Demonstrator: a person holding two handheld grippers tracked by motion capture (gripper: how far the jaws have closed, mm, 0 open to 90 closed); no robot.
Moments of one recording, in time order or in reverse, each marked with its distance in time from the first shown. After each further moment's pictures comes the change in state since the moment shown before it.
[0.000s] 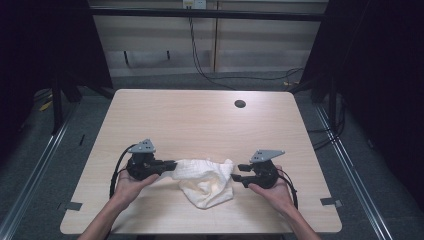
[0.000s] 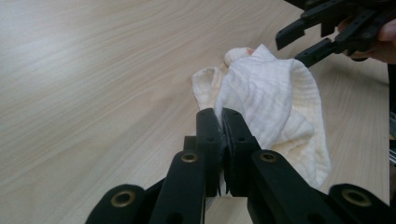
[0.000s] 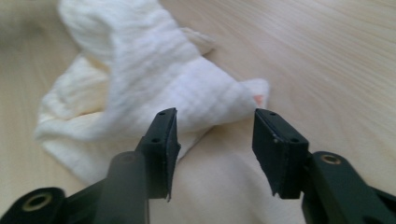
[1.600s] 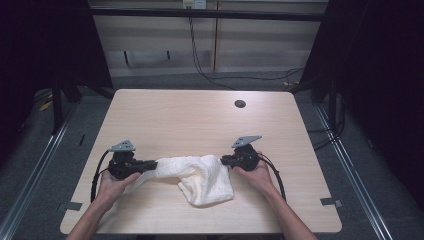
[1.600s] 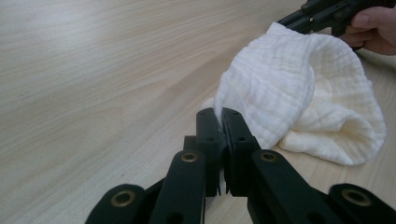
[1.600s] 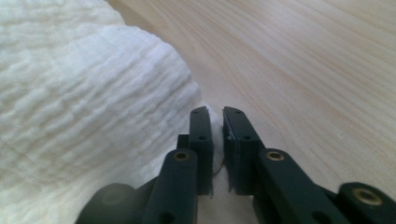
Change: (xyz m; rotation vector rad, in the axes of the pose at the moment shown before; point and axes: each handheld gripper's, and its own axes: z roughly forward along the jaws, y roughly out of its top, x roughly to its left) left arm 0.044 -0.034 -0.026 0.018 0.076 -0.119; right arm -0.032 0.025 0.070 0.052 0.008 -0.004
